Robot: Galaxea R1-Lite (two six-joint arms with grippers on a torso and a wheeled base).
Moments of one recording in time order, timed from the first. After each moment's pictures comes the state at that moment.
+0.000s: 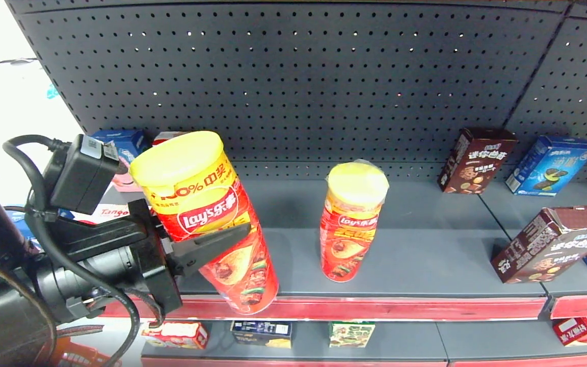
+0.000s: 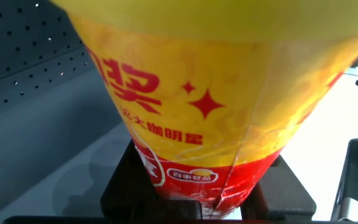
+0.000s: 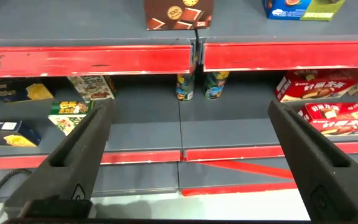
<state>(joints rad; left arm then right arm) -0.48 1.37 -0.51 -0.87 -0.47 0.00 -0.07 0.09 0.00 0.01 -0.02 -0.01</state>
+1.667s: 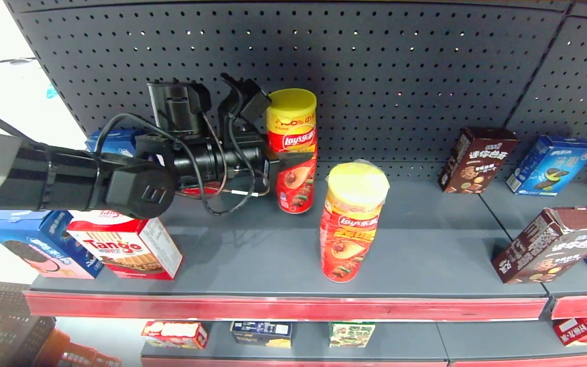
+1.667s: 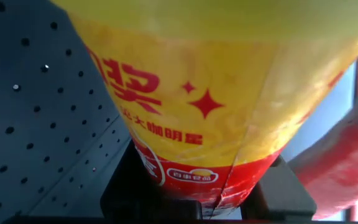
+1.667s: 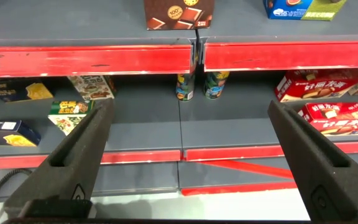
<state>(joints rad) -0.39 1.99 -1.41 -0.51 -0.64 0.28 -0.07 0.09 0.00 0.01 -0.02 -0.01</state>
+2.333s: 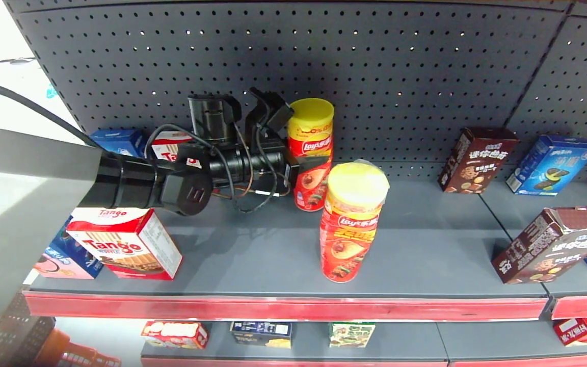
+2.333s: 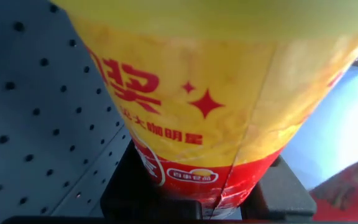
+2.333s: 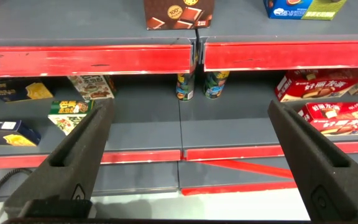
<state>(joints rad) -0.41 2.15 -1.58 -0.52 -0.66 0.29 -0.07 0.09 0.00 0.01 -0.02 -0.01</state>
